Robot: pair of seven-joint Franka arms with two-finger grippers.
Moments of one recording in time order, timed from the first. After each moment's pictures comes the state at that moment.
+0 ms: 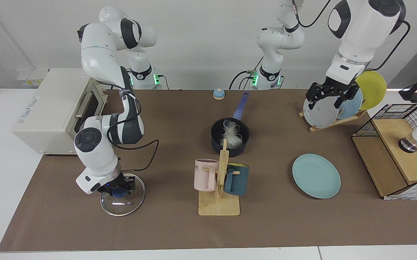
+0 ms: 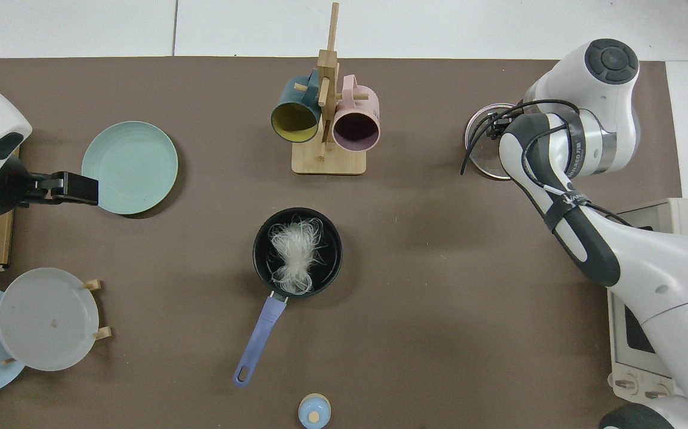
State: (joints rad) left arm -0.11 0.00 0.04 -1.65 0.01 1.69 -0.05; right arm -0.04 0.75 0.12 -1.26 -0.14 2.08 0.05
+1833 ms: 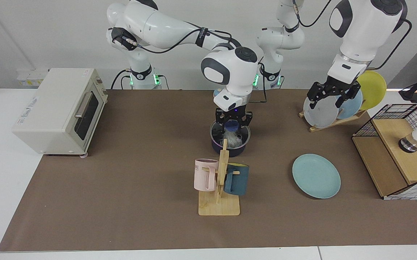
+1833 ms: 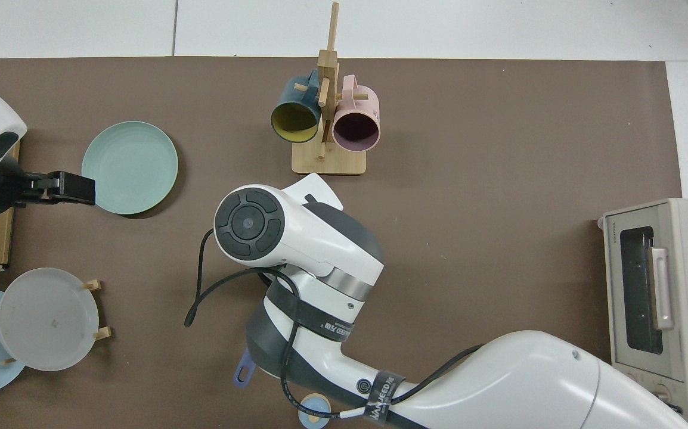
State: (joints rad) left arm -0.11 0.00 0.05 -1.64 0.01 1.69 -0.05; right arm 0.14 0.73 0.87 -1.29 -0.64 1.78 1.15
